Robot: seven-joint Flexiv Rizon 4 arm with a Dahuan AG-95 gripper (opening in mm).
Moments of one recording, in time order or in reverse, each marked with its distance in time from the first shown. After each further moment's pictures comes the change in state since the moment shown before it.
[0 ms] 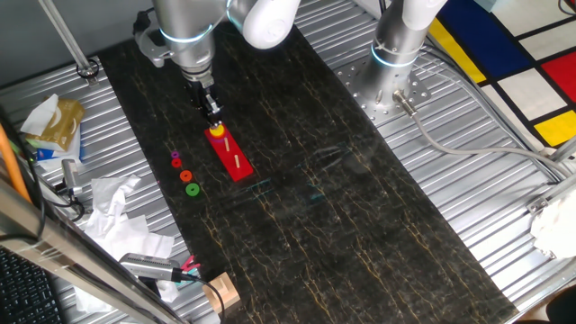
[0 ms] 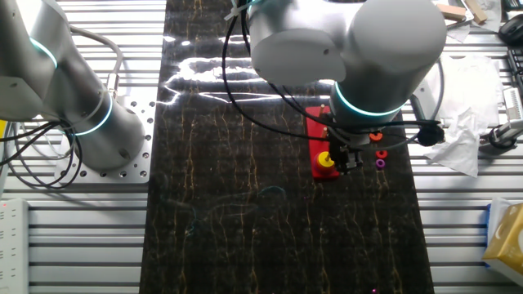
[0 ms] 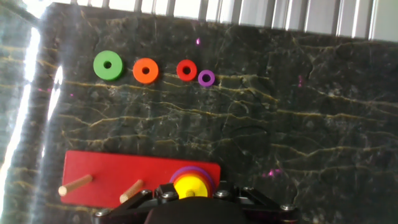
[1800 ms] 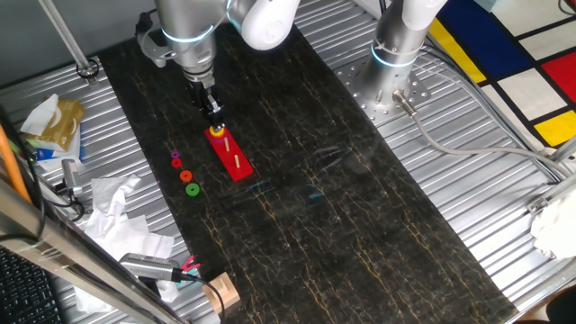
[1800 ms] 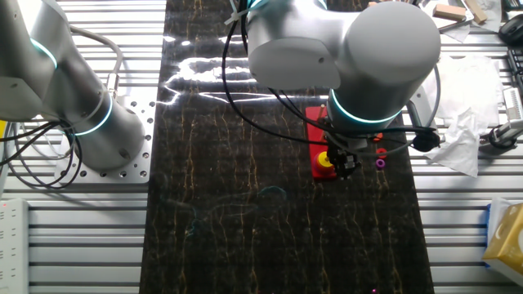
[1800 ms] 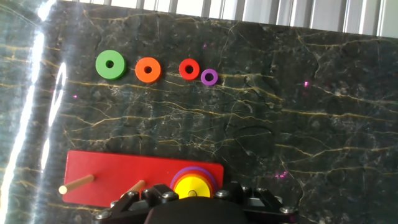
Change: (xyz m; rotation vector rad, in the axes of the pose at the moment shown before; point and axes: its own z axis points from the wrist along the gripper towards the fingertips) arm 0.001 0.001 0.005 -0.023 -0.011 -0.001
